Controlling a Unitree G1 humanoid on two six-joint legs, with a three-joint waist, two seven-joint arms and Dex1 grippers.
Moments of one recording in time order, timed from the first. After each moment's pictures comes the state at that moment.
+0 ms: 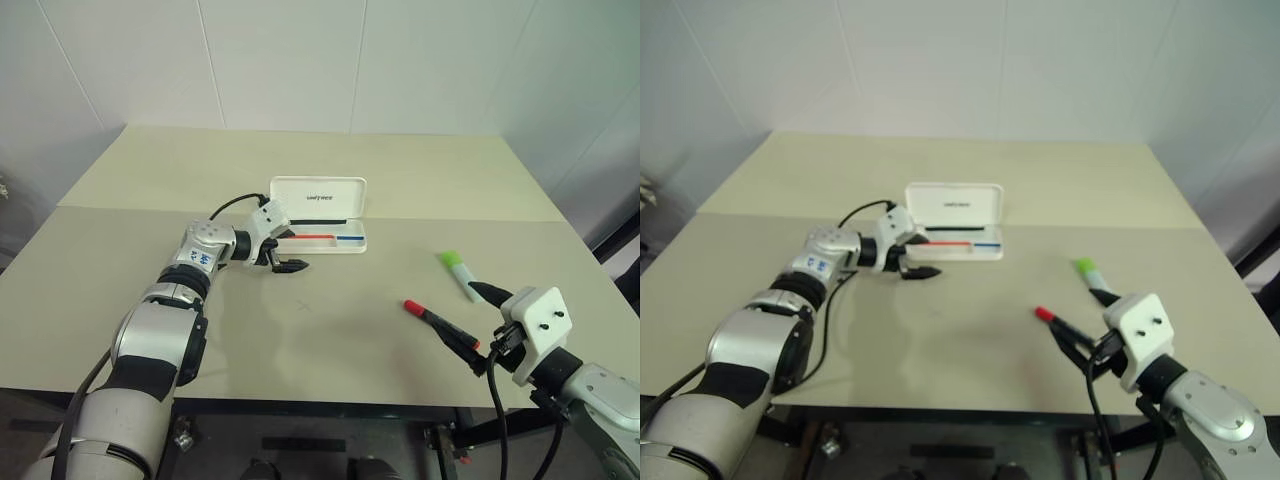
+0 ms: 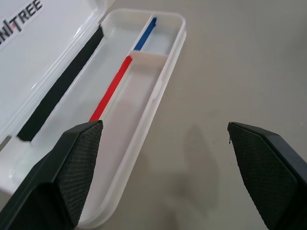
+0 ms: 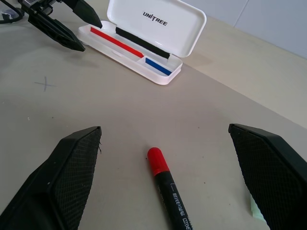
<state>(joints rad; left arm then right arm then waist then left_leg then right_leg) -1.25 0.38 -0.07 1.35 0.17 -0.20 -0.93 0.18 -0.61 -0.33 -0.79 0.43 0.54 0.49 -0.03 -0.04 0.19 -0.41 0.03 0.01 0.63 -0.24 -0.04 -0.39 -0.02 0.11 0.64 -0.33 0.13</state>
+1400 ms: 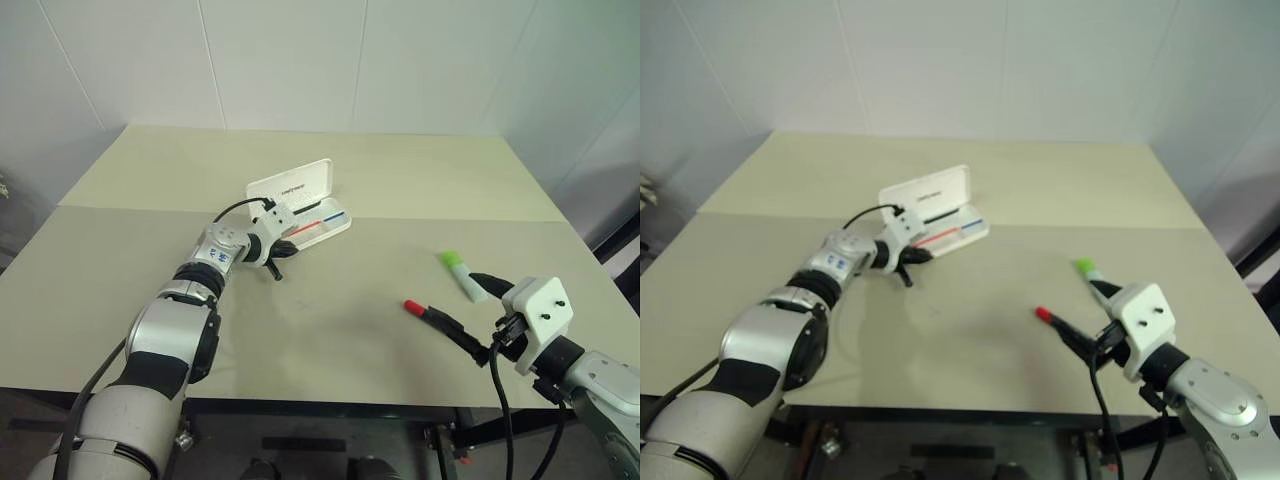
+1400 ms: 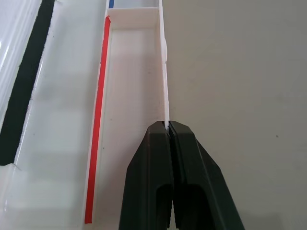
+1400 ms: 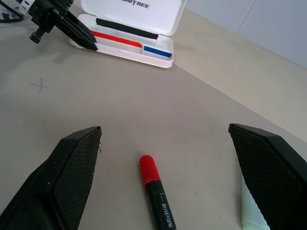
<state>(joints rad) -1.28 0.33 -0.05 1.38 0.28 -0.08 -0.78 0.11 -0.65 -0.33 -0.72 0.43 0.53 0.53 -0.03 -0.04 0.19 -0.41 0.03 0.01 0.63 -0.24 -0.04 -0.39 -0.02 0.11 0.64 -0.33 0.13</state>
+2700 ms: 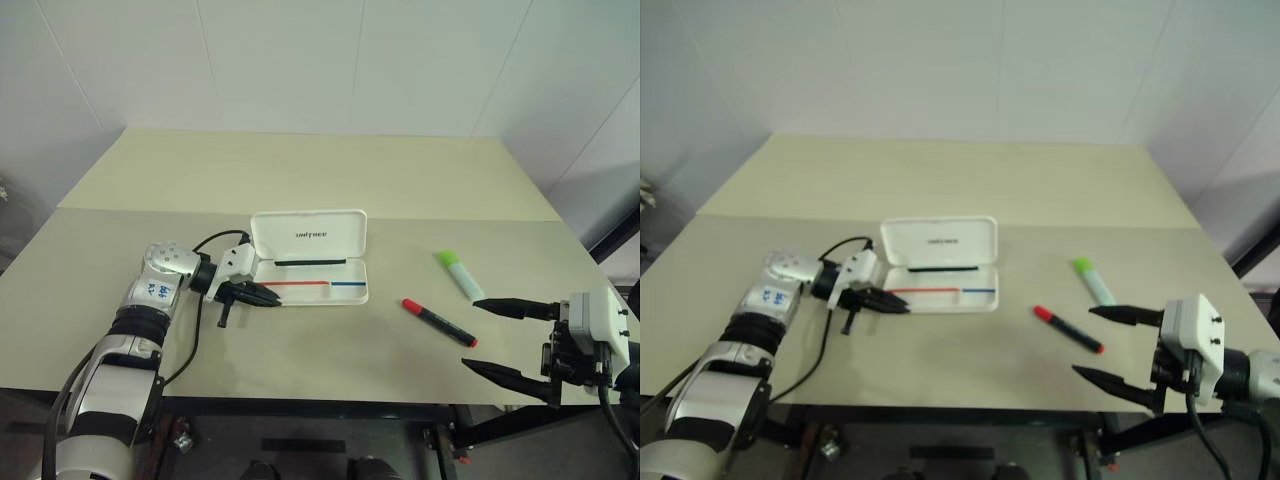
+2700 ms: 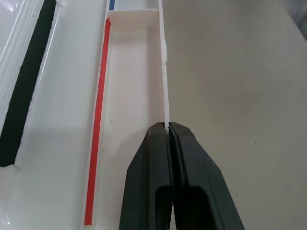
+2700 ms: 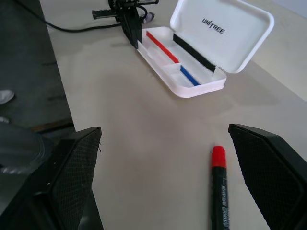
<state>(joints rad) -0.86 0.56 -0.12 0.75 -0.02 -0.16 -1.50 0.16 -0.90 -0.53 -0.48 0.66 0.34 1.17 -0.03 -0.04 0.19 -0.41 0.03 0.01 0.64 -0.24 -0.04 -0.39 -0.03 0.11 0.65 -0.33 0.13</state>
